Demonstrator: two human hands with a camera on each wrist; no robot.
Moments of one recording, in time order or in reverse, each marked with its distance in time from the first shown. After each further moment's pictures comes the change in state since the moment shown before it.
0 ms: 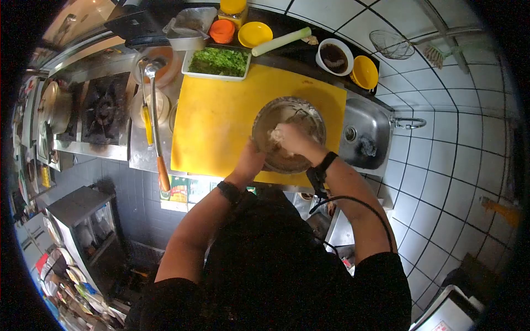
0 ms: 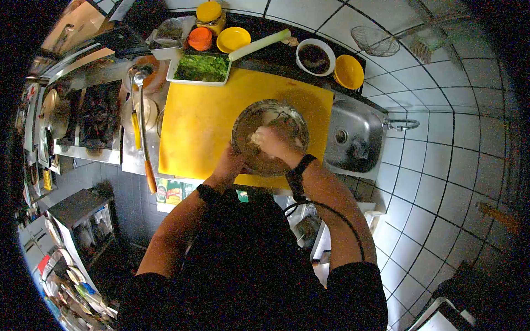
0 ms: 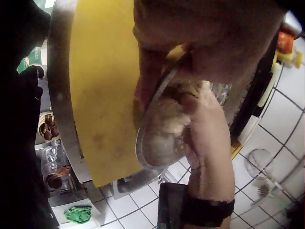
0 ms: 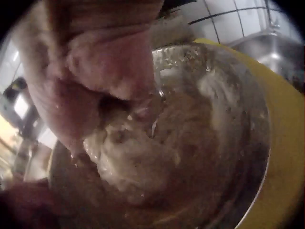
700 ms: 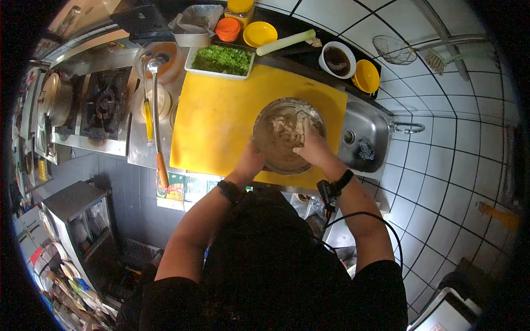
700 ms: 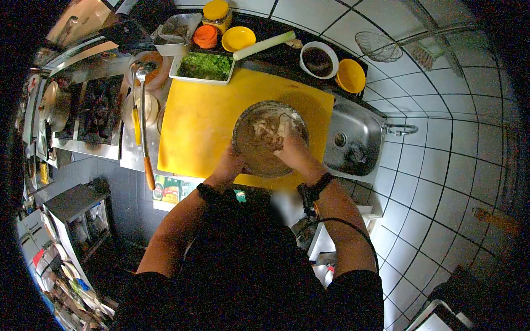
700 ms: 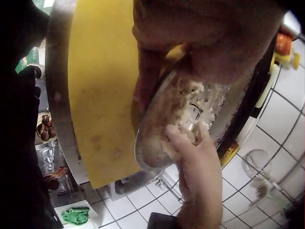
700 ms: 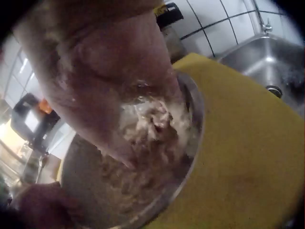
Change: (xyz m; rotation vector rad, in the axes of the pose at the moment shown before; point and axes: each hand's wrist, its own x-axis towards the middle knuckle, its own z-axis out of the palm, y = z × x) left_hand -0.002 -0.008 -0.001 -0.036 0.016 0.009; right_hand -0.074 -0.024 -0.041 0.052 0.205 0.105
